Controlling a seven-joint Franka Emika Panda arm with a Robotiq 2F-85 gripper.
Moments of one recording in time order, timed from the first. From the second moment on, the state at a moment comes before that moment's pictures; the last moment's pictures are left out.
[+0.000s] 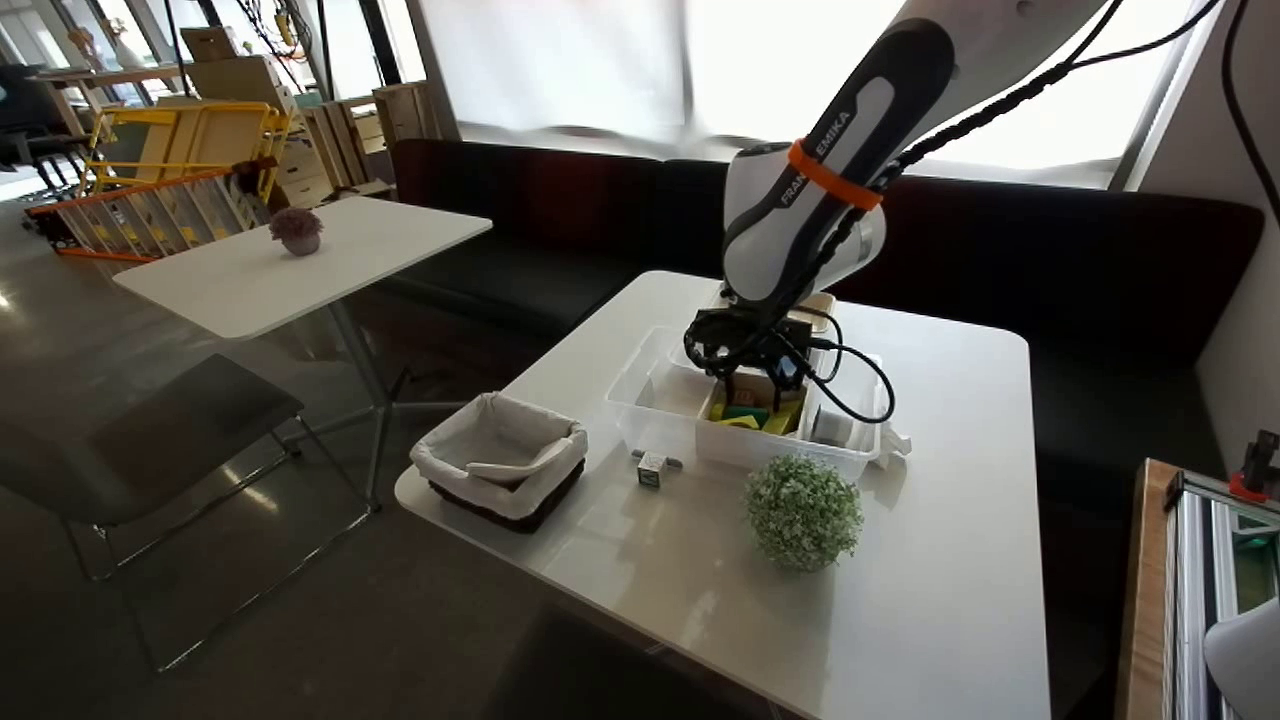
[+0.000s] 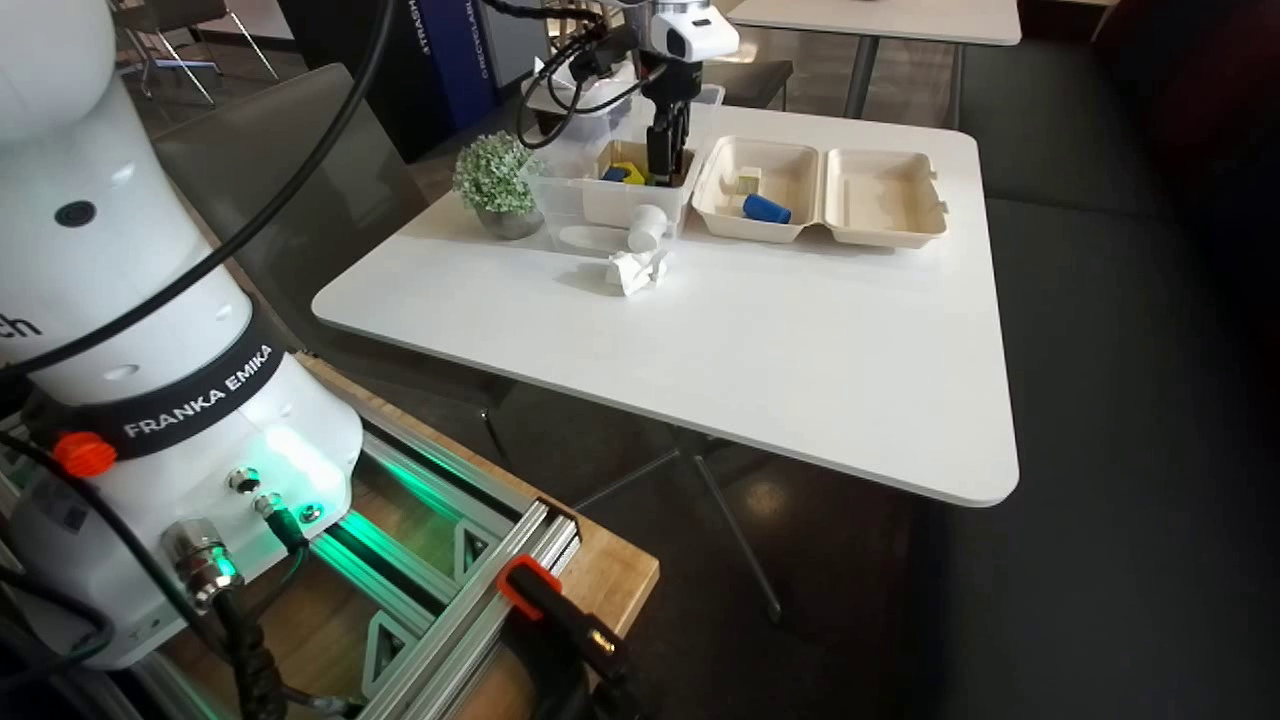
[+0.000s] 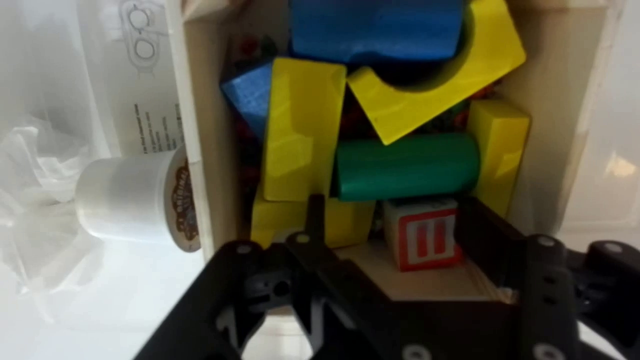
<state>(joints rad) 0.05 0.44 -0.15 -2.19 0.11 2.62 1.06</state>
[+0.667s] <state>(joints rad) 0.06 0.43 -0.19 -2.19 0.06 2.61 1.08</state>
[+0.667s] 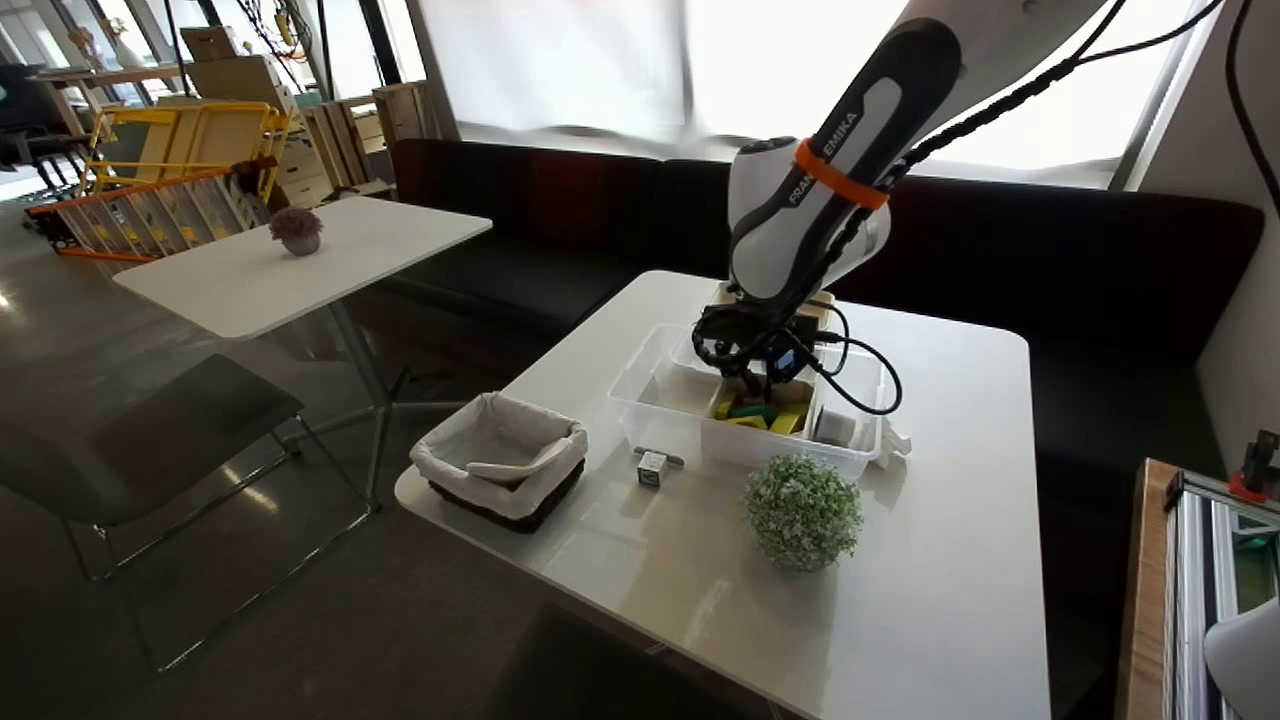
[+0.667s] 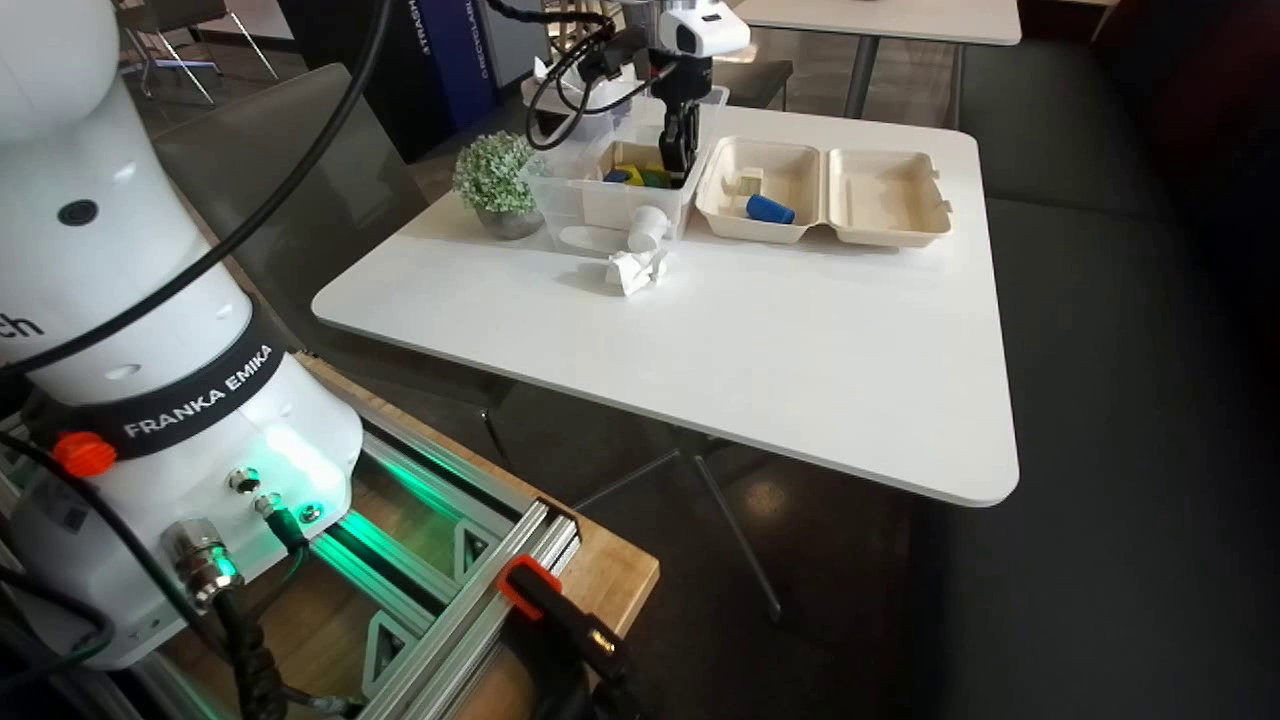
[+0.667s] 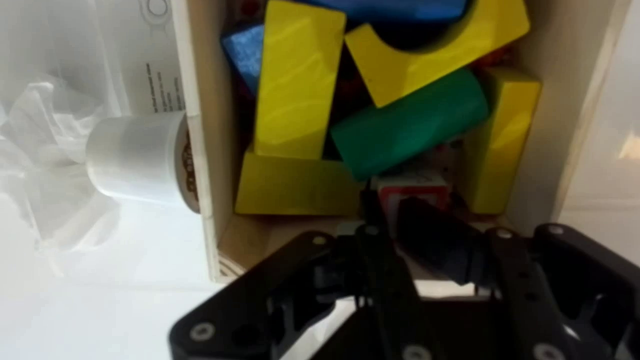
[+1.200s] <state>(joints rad) 0.06 0.43 -0.19 -2.19 0.05 2.61 1.08</state>
